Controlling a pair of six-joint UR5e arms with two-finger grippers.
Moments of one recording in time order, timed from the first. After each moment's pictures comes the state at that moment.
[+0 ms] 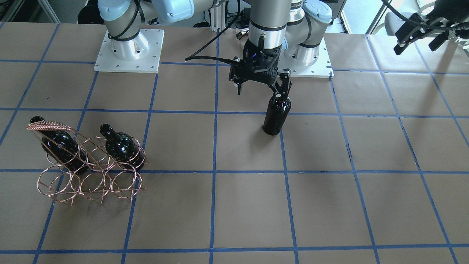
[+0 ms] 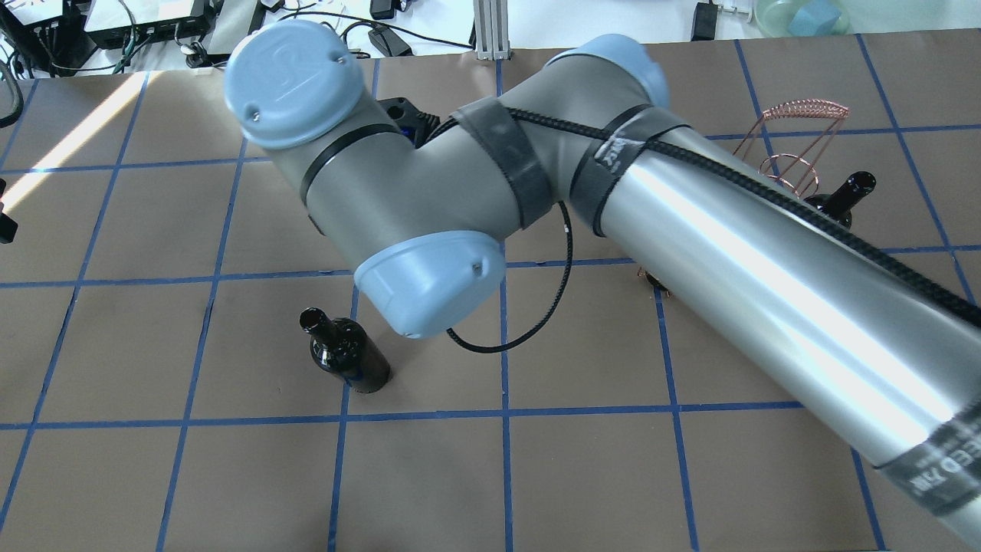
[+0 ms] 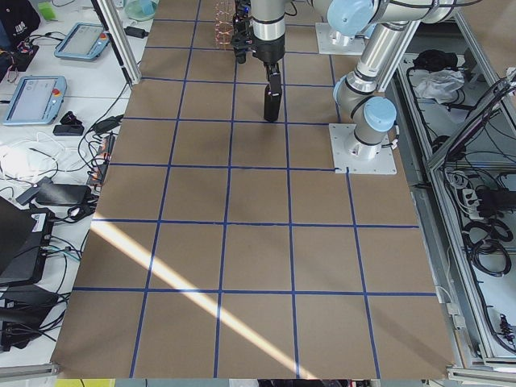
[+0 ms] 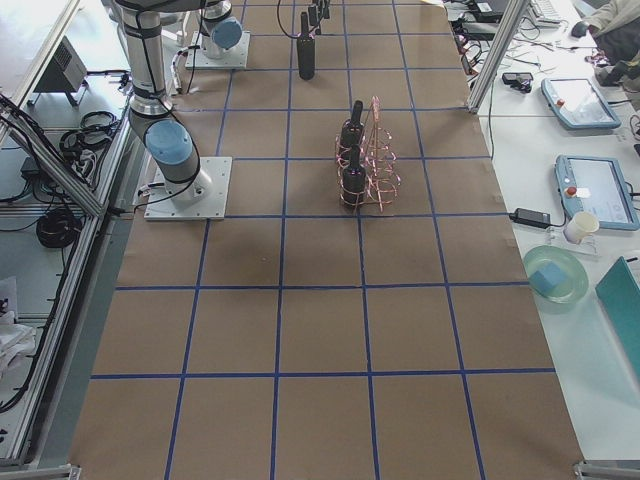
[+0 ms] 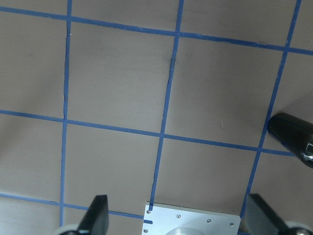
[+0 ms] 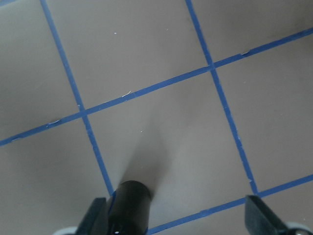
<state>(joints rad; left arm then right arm) -1.06 -1.42 -1.50 -1.86 1.65 0.35 2.25 -1.25 1.40 -1.84 -1.65 1.00</state>
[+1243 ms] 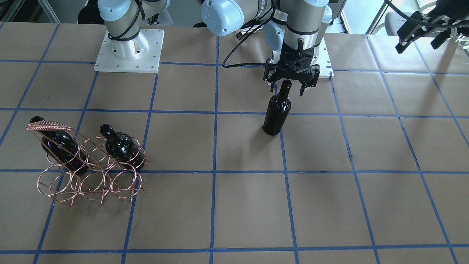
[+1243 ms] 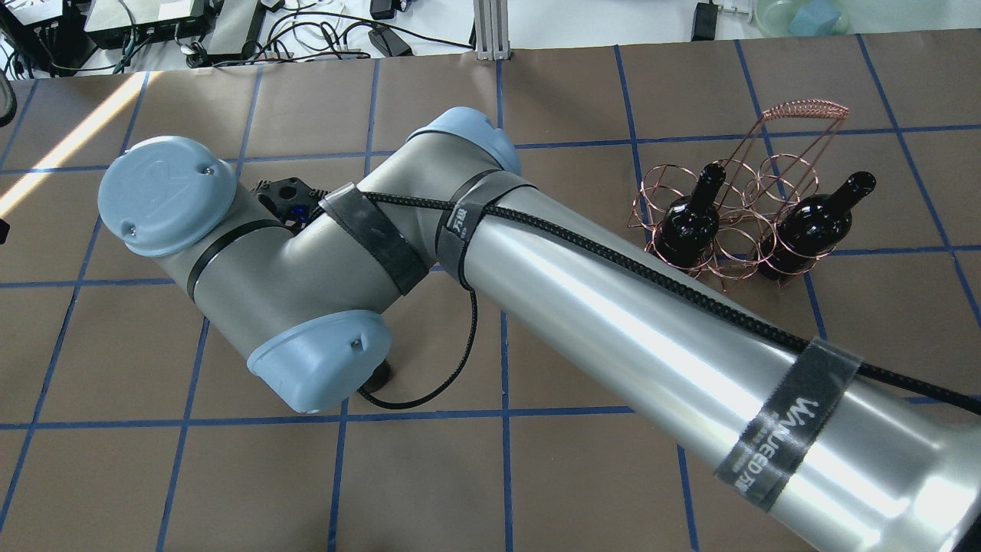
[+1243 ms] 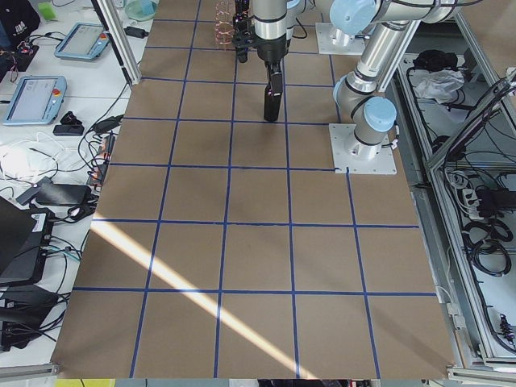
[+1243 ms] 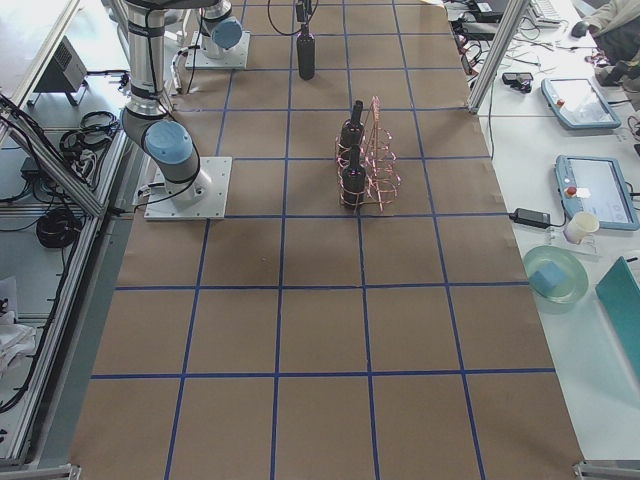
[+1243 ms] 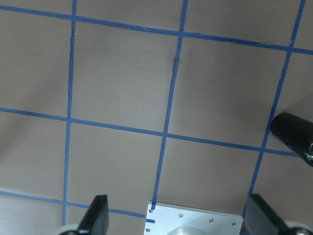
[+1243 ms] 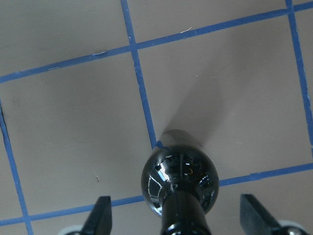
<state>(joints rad) -1.06 -1.41 -1.50 -1.86 1.66 0.35 2.37 -1.15 1.36 -1.88 -1.59 1.01</state>
